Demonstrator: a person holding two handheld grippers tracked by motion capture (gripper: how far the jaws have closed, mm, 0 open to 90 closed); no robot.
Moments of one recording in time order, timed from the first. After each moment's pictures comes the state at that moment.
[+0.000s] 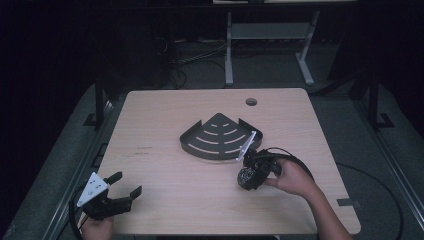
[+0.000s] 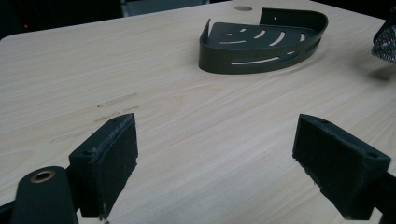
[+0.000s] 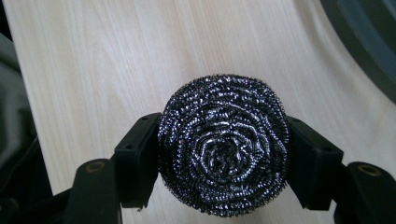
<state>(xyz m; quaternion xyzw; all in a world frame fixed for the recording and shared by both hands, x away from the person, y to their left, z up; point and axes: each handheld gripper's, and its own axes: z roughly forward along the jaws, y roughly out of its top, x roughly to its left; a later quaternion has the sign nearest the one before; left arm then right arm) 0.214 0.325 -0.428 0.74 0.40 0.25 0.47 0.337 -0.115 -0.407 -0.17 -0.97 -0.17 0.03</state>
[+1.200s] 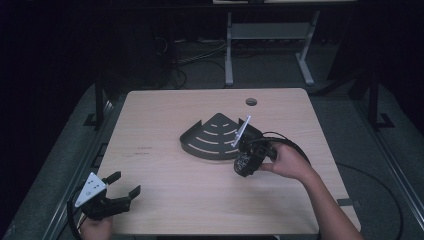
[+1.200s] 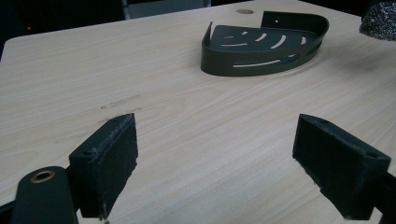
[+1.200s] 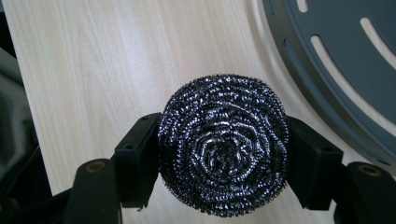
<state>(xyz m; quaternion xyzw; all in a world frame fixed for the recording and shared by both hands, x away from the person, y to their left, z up) 0.213 0.328 -0.427 0.74 0.40 0.26 0.48 0.366 -0.102 -0.378 -0.17 -0.97 -0.16 0.03</state>
